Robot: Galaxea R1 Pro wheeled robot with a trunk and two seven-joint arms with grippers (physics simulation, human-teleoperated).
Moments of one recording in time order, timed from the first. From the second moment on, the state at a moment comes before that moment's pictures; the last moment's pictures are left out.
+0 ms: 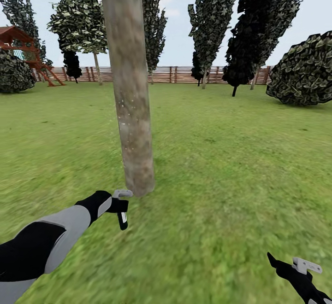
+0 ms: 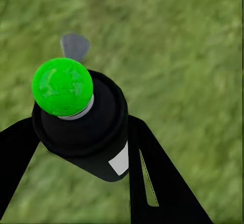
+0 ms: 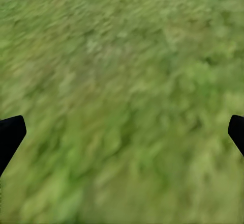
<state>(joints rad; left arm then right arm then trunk) -1.09 0.02 -0.25 -0.03 0.22 0.45 -0.17 -0.55 -0.38 -0.07 0.00 -0.47 -0.45 0.39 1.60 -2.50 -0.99</state>
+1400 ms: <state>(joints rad) -1.19 0.02 -0.25 -0.53 0.05 0.98 -0.04 -0.55 -0.38 -0.07 0.00 -0.47 -0.45 0.39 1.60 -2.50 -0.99</state>
